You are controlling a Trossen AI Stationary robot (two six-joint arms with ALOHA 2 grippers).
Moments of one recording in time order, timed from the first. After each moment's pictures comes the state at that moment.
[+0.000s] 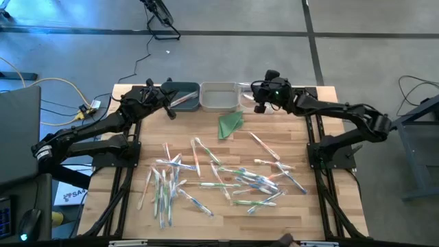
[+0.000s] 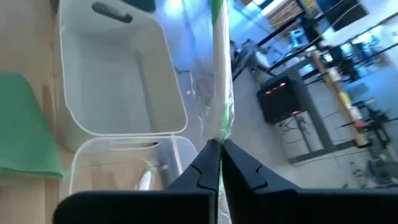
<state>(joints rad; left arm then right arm) 0.61 0.78 0.45 0.35 -0.10 0.29 -0.57 1.35 0.82 0.11 0.25 -0.71</state>
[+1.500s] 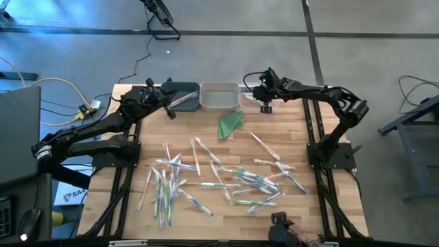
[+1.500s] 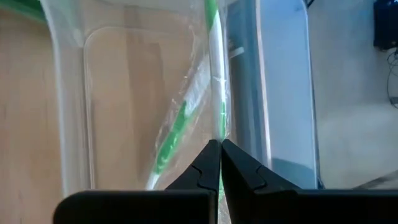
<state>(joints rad) 0.61 0.78 0.45 0.36 -0.10 0.37 -0.77 1.66 1.00 -0.28 0.09 -0.77</state>
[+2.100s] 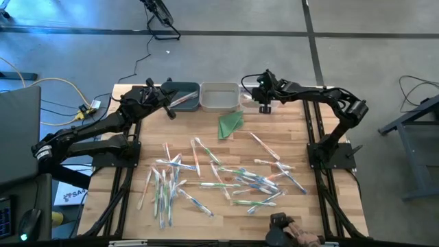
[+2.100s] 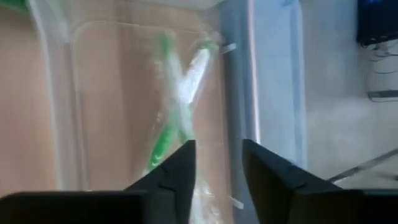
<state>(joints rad) 0.61 0.78 0.45 0.36 -0.10 0.37 -0.74 1.66 1.00 -0.27 0.18 -0.77</state>
